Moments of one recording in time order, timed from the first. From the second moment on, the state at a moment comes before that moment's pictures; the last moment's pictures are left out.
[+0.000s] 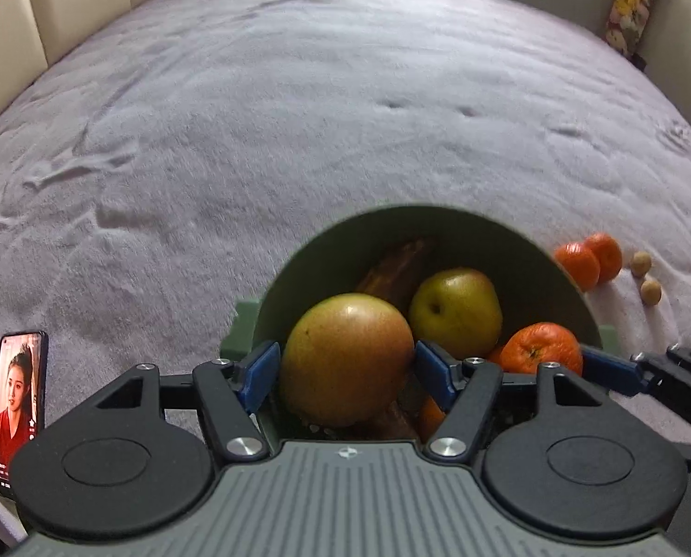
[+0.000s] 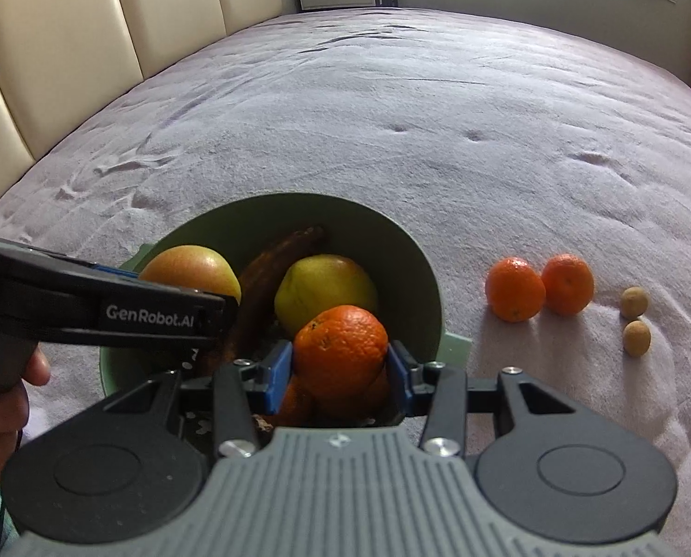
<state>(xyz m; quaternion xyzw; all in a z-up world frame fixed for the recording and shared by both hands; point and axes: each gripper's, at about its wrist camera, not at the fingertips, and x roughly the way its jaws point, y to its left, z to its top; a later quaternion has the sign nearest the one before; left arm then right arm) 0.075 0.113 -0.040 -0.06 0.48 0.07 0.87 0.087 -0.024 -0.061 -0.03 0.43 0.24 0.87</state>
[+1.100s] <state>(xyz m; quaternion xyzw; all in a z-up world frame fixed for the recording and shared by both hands) 0.065 0.126 -0.018 -0.11 0.44 0.07 0.89 0.081 0.015 -0.067 -0.03 0.42 0.29 0.86</state>
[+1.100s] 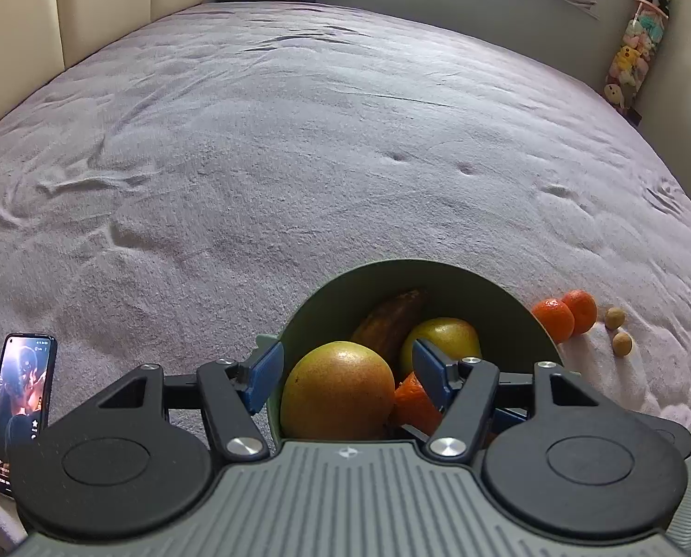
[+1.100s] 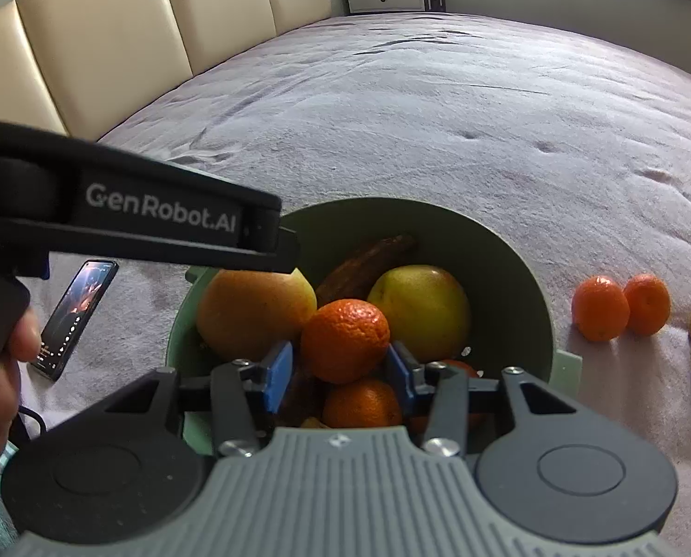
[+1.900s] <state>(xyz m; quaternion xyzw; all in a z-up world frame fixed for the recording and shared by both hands) 0.065 0.082 0.000 -0.07 0.42 0.03 0.90 0.077 -0.055 -0.026 -0.02 0.38 0.17 0.91</state>
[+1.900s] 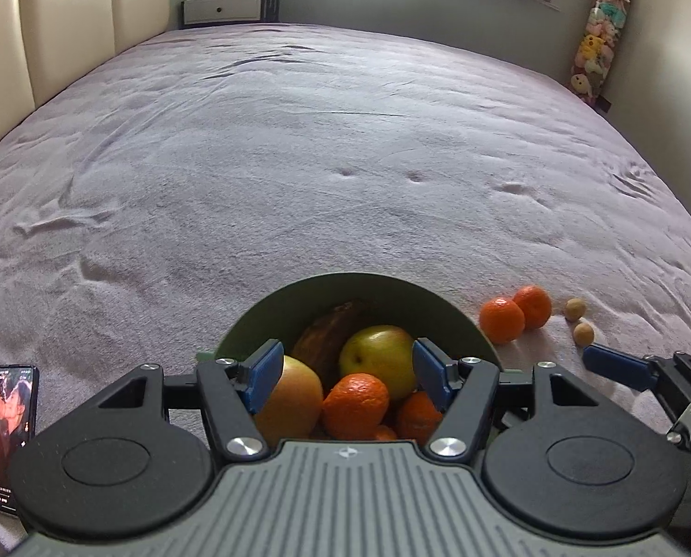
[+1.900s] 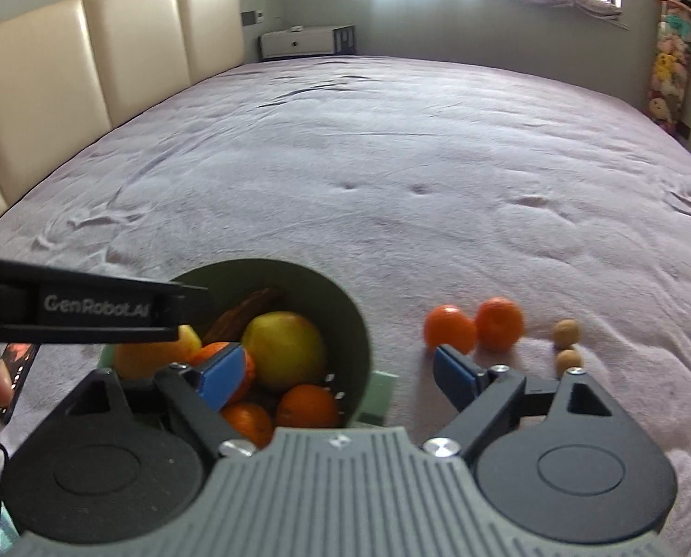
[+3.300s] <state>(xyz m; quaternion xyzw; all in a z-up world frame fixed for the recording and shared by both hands) 0.088 -0.075 -0.046 0.15 0.34 -0.12 0.92 0.102 -0.198 -0.090 0.08 0.38 0.02 0.92</state>
